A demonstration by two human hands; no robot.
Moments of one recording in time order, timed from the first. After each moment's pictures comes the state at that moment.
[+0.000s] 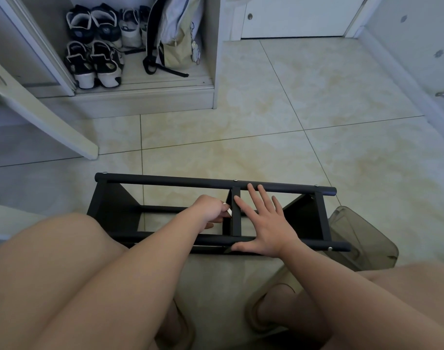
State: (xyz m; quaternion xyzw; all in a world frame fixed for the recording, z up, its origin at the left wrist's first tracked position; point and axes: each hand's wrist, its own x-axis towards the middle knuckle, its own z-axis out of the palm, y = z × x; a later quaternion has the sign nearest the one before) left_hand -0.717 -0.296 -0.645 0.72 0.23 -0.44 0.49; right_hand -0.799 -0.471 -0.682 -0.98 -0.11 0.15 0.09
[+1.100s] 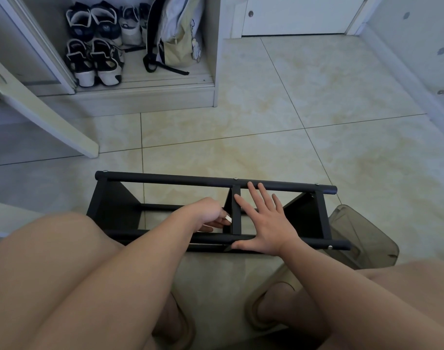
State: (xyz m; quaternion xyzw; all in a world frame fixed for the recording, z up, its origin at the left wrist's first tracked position) left_hand -0.716 -0.285 -0.660 0.72 0.15 -0.51 0.44; right_hand -0.799 -0.472 -0.685 -0.98 -0.11 0.14 0.10
